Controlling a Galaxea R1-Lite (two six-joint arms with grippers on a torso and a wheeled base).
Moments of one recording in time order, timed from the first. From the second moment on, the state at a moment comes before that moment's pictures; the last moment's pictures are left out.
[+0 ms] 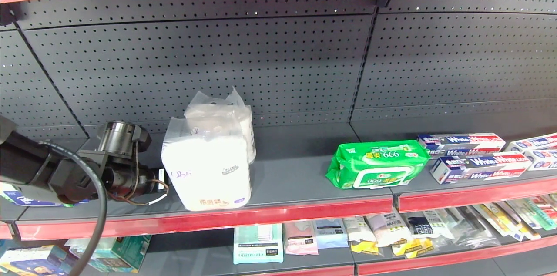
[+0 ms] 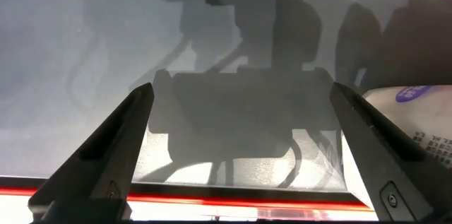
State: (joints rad) left arm -0.09 1.91 -0.77 -0.27 0.10 -0.19; right arm 0.00 0.00 0.00 0.00 -0.02 0.00
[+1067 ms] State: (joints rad) left arm 0.03 1.77 -0.71 -0.27 0.12 -0.03; right arm 0.00 0.00 0.00 0.00 -0.02 0.00
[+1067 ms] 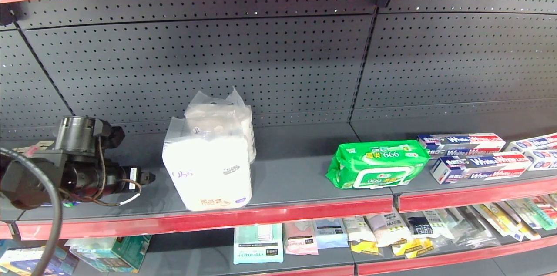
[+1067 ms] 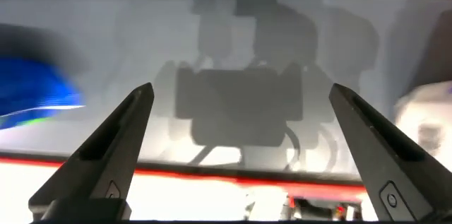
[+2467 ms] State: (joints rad) left arm 0.05 0.23 -0.09 0.06 -0.02 0.05; right arm 0.00 0.00 0.00 0.00 -0.02 0.00
